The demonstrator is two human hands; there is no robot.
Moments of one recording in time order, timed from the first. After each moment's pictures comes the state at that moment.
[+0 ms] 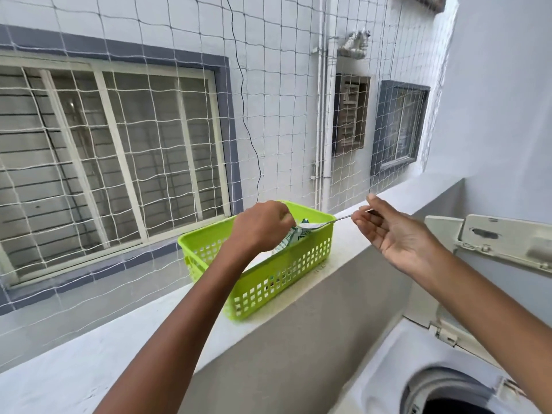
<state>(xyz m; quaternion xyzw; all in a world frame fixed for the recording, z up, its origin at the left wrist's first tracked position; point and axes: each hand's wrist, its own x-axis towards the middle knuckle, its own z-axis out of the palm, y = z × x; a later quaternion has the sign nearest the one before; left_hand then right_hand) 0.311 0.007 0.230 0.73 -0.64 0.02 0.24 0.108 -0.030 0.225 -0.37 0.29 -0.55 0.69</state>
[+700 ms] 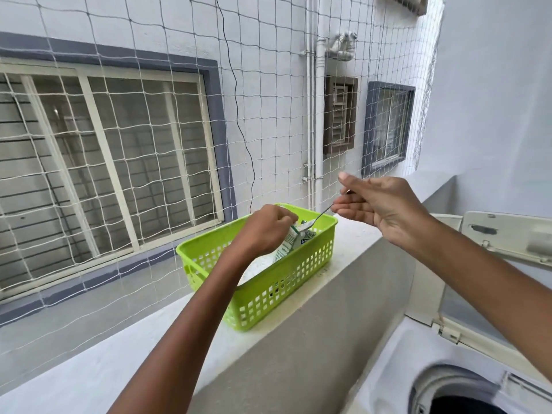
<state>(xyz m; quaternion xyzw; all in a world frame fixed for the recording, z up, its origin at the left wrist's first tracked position) 0.321 -0.005 0.224 0.66 -0.65 -0.14 0.34 0.134 -0.025 0.260 -0.54 0.32 -0.53 0.57</state>
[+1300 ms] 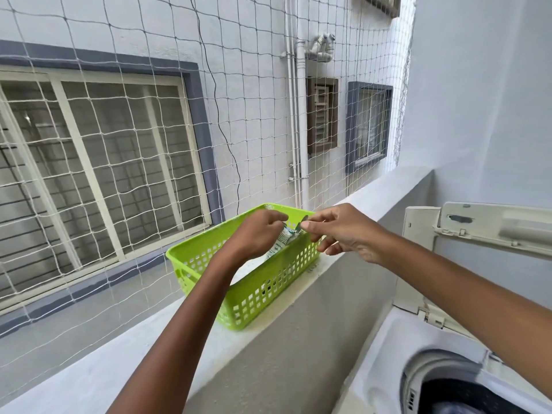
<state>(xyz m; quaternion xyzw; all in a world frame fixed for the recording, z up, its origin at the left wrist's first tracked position) 0.319 0.000 0.221 0.63 -0.69 -0.16 0.33 0.150 -0.025 0.224 -0.68 0.42 -0.36 0.48</state>
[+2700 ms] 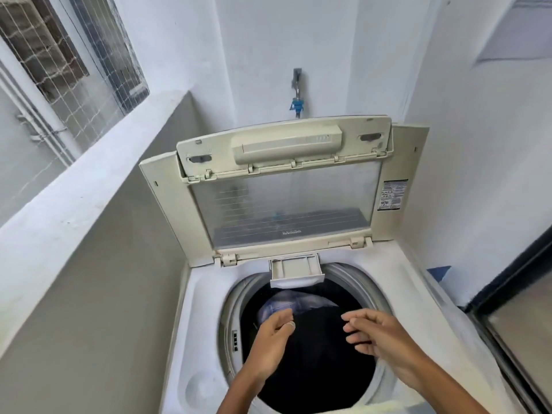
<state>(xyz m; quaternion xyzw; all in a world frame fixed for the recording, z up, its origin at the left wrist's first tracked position) 0.008 -0.005 -0.050 0.45 -0.62 -0.64 0.10 -0.169 0.115 -0.033 -0.16 0.70 -0.50 0.49</state>
